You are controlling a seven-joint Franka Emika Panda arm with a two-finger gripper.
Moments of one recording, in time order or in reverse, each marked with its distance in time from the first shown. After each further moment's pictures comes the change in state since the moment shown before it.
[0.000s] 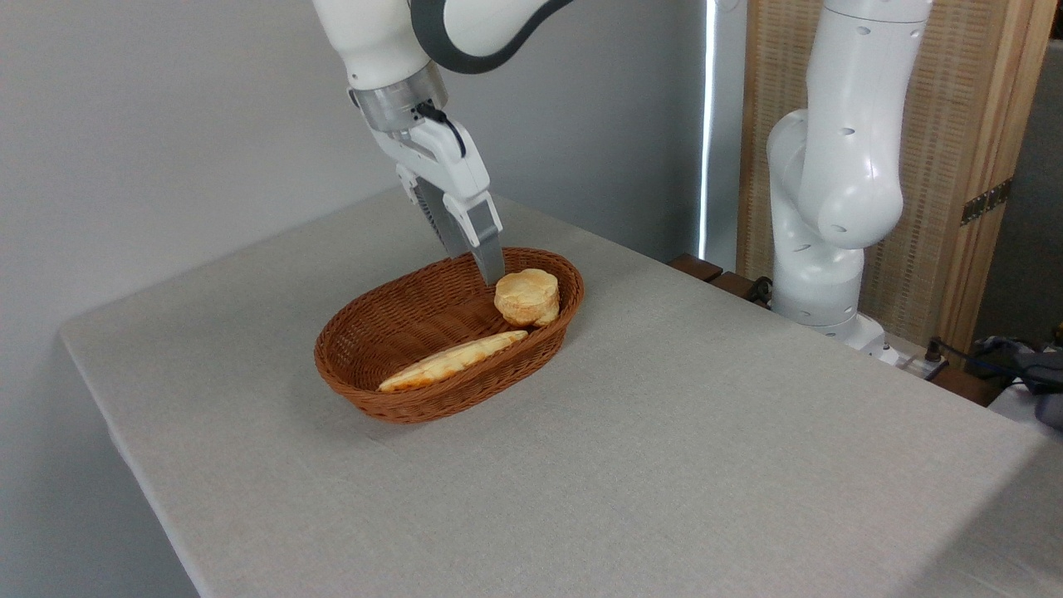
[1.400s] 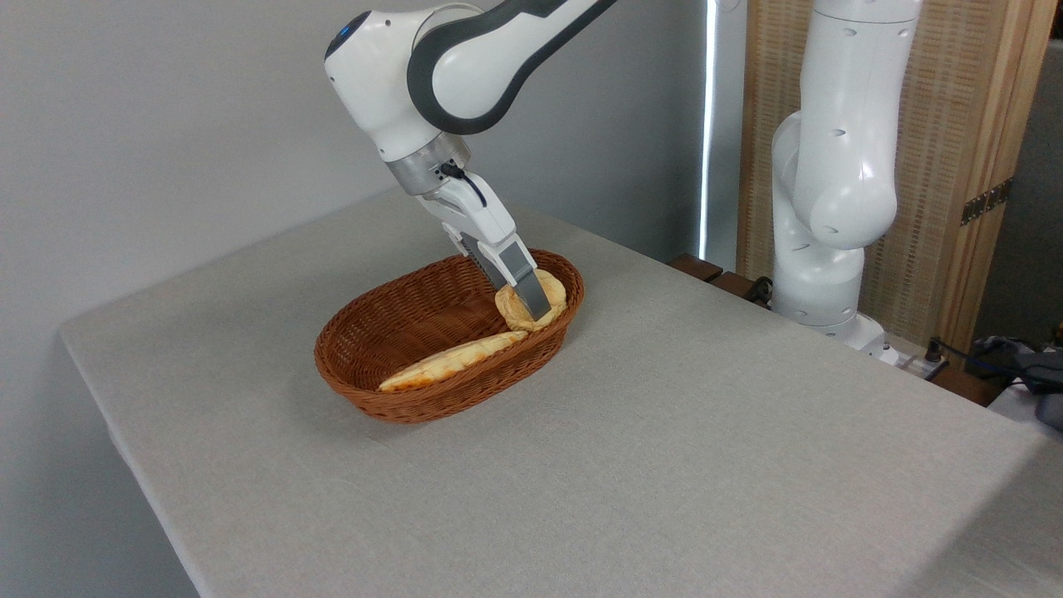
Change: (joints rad) arm -0.053 0.062 0.008 -0.123 0.085 -0.007 -0.024
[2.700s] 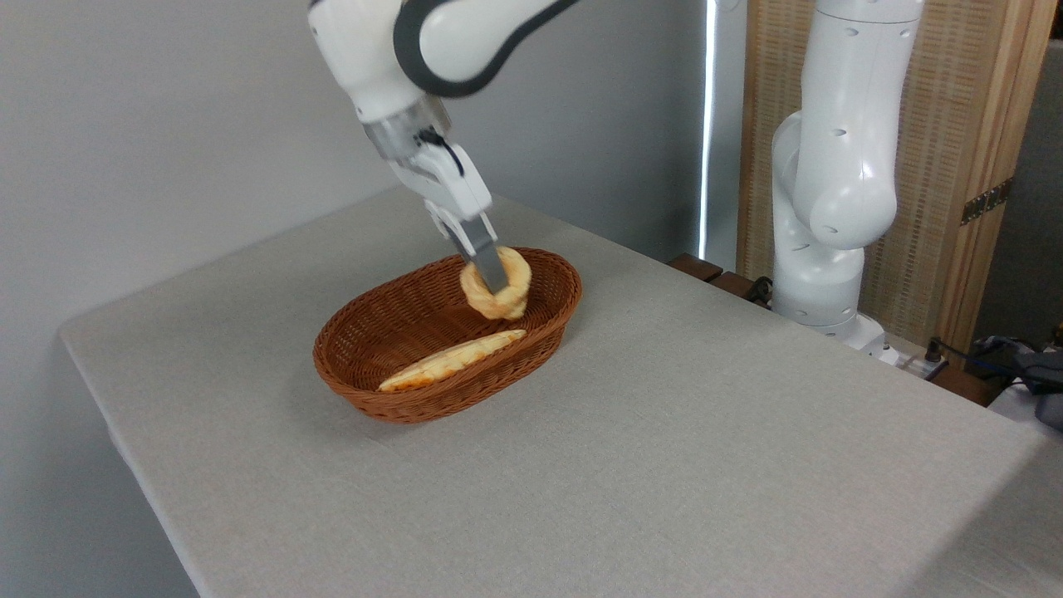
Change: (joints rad) arm -0.002 -0.015 0.001 0.105 0.001 -0.002 0.002
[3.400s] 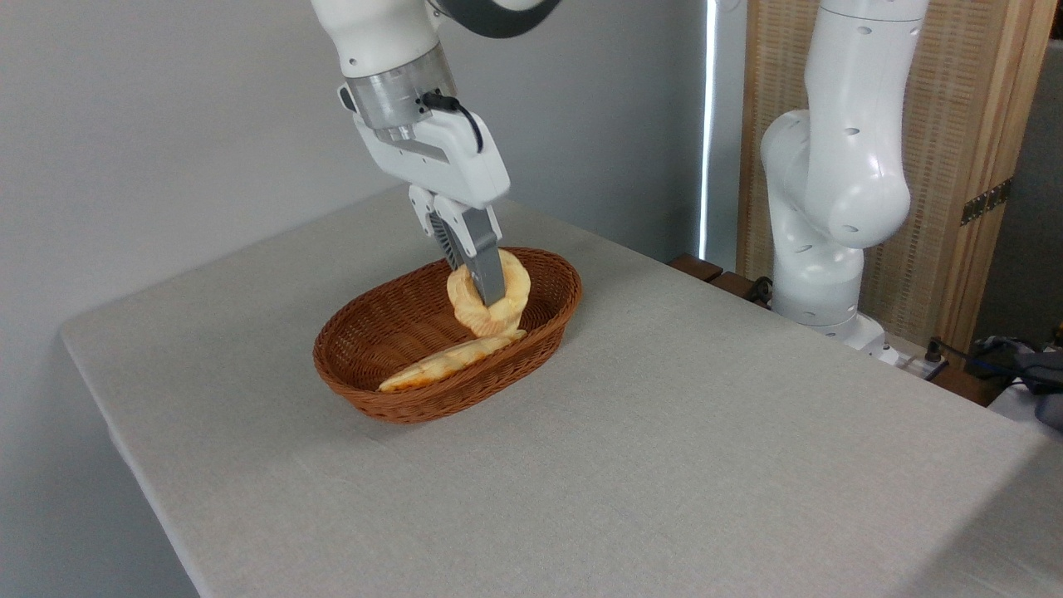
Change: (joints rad) arm 0.186 -0.028 0.092 0.134 0.051 -0.047 0.147
